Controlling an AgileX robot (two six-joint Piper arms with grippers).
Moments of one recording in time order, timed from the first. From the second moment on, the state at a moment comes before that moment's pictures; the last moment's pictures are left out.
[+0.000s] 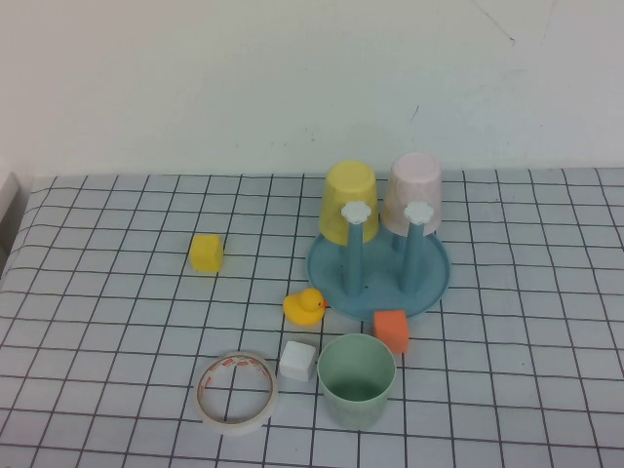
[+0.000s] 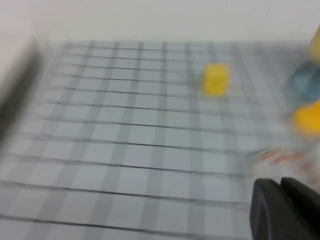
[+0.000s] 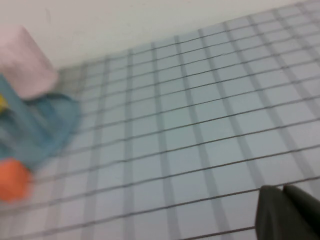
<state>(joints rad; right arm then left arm) -0.08 -0.01 0.02 0.09 0.40 0.15 -0.08 -0.01 0.02 -0.10 0.32 0.02</state>
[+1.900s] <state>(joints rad) -0.08 -0.01 0.03 0.80 0.48 0.05 -0.51 1.38 -1.21 -0.03 1.05 0.34</state>
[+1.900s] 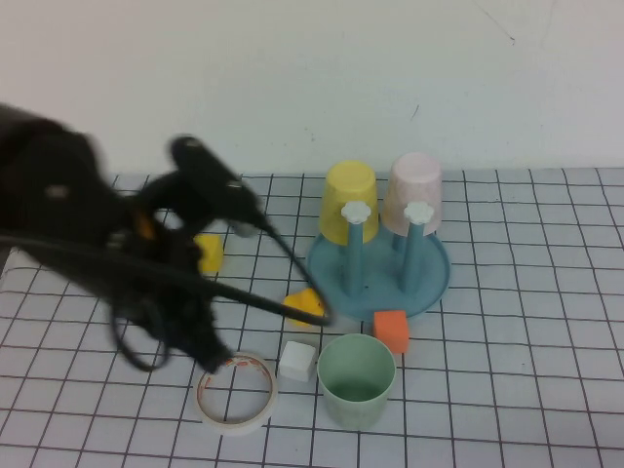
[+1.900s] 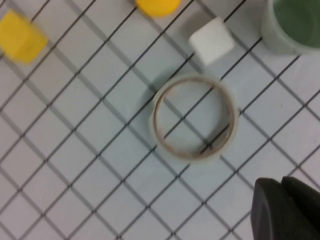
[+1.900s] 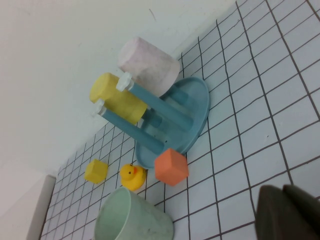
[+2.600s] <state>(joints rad) -0.08 -0.01 0.03 0.80 0.48 0.05 -0.72 1.91 -1.57 0.05 1.06 0.03</state>
